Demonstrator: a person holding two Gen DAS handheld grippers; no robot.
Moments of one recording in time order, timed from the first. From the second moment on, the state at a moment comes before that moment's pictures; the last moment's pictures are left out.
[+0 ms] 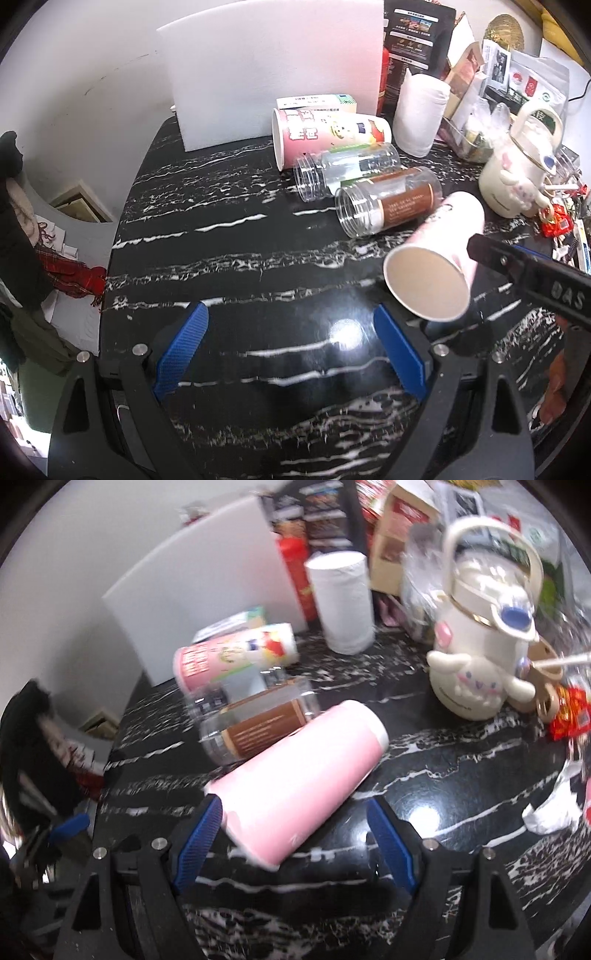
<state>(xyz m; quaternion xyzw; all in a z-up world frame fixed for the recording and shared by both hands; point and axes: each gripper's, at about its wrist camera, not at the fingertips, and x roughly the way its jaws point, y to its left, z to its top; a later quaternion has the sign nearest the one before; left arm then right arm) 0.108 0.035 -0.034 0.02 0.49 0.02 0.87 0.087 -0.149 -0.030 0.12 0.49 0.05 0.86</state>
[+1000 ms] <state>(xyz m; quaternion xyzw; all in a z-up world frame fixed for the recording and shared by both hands) 0.150 0.041 -0.063 0.01 0.50 0.04 0.87 0.155 -0.146 -0.079 0.09 0.56 -0.04 0.82</state>
